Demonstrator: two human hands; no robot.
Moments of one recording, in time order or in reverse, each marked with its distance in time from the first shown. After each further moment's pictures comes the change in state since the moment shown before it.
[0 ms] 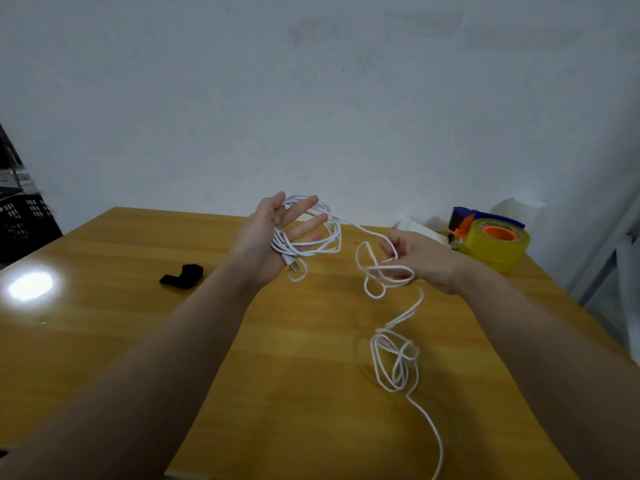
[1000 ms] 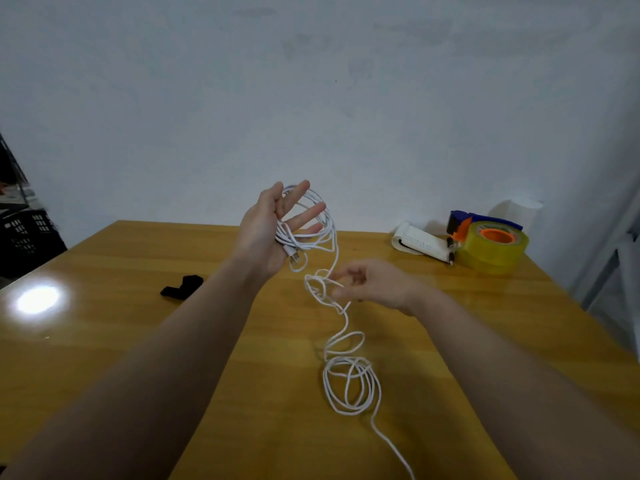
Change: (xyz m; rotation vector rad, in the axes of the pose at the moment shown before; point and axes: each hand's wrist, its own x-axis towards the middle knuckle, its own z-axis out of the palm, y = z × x) left_hand 0.010 0.009 0.024 -0.025 0.054 0.098; right_hand 0.011 -0.003 0.049 -0.034 -0.046 -0.049
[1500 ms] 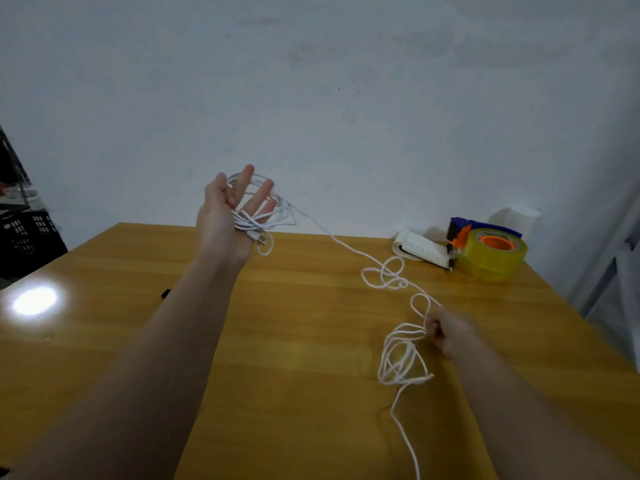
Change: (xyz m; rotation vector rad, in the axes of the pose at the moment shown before) left_hand 0.003 0.029 -0.025 -0.206 0.139 0.199; right_hand -0.022 0.126 -0.030 0.876 0.935 0.665
